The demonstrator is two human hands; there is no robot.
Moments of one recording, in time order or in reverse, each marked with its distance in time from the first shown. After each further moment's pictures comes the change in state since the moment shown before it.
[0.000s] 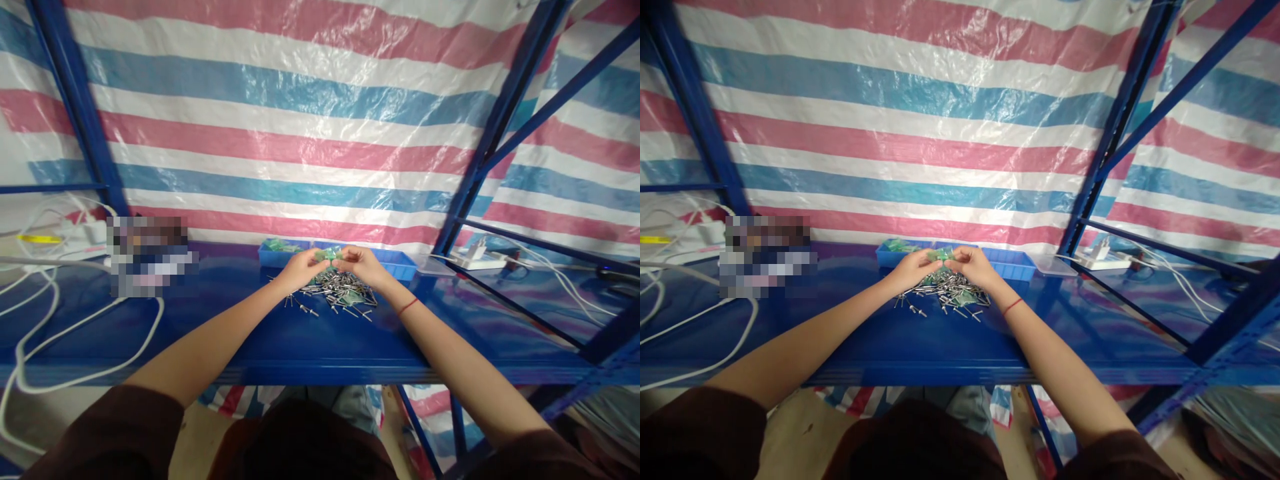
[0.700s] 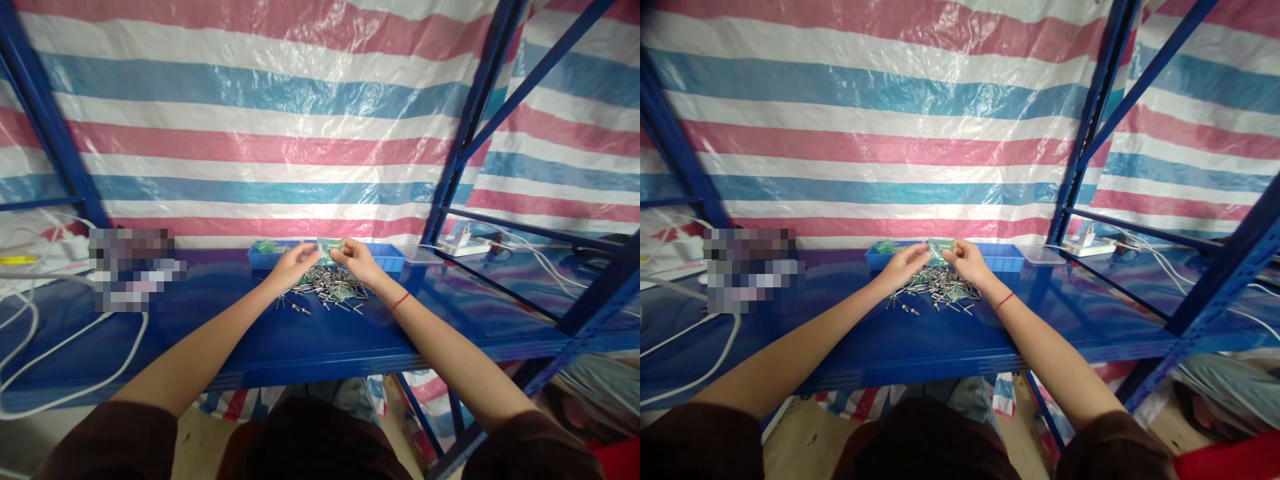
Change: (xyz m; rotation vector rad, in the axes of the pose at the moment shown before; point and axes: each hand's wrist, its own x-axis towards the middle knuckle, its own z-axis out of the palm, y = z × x) left_hand 0.001 0.009 0.004 -0.062 0.072 -0.064; right_hand -0.006 0.007 -0.004 -0.017 0.147 -0.086
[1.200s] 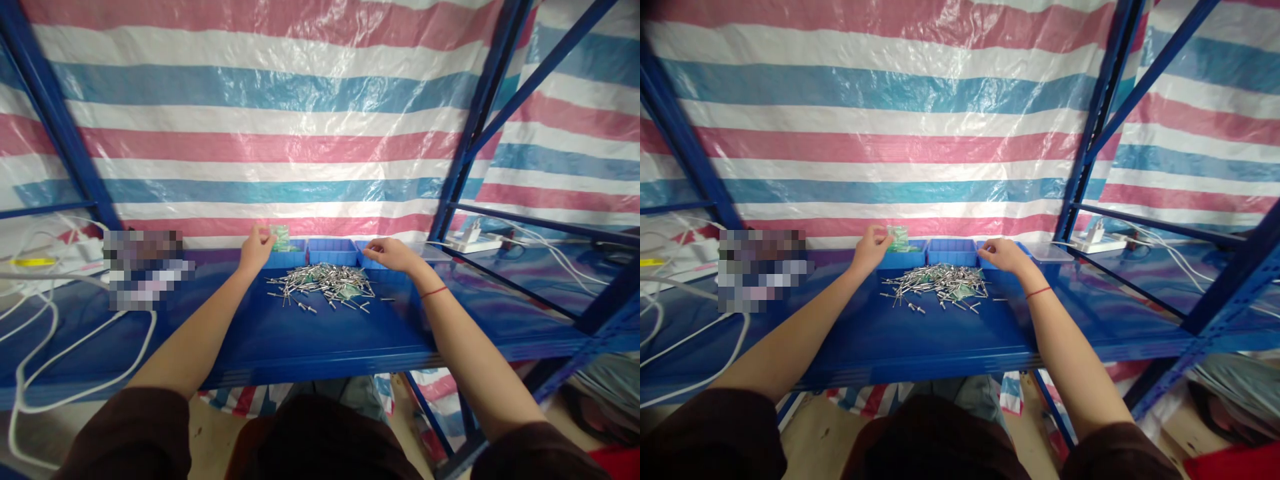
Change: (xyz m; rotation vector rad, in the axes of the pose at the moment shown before) left_hand 0.024 -0.034 -0.083 0.578 0.399 -0.172; right_hand -0.002 -0.014 -0.074 -0.891 -0.146 0.131
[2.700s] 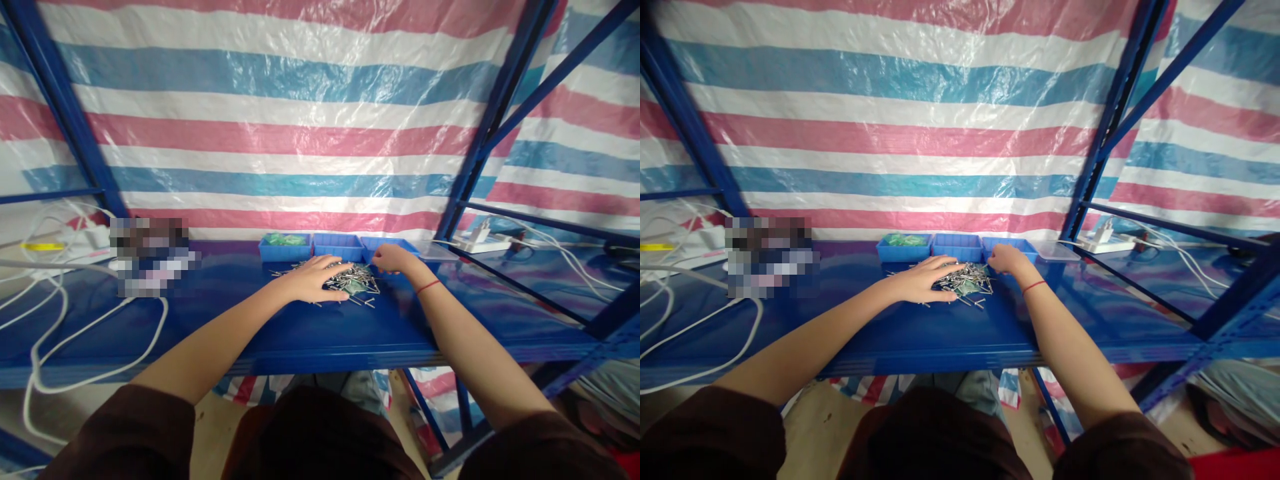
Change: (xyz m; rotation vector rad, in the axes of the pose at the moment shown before) left_hand -0.079 0.074 0.008 0.033 -0.886 0.587; right_hand 0.015 -0.001 0.020 -0.247 -0.331 0.248
